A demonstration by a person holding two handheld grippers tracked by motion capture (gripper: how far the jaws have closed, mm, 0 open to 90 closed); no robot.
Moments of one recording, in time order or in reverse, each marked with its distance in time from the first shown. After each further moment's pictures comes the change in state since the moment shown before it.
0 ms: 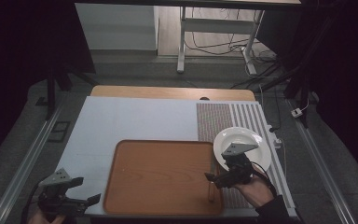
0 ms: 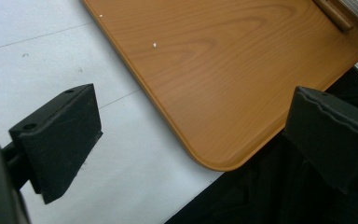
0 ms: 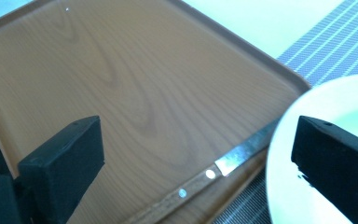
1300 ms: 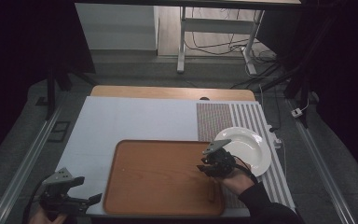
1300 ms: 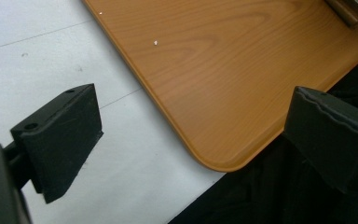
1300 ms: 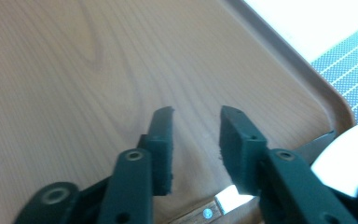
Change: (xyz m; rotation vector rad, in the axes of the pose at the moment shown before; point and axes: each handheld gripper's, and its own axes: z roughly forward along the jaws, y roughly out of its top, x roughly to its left) left arm -0.001 0.003 0.003 0.021 0.007 0.012; right arm 0.004 0.019 0.053 0.148 0.011 -0.150
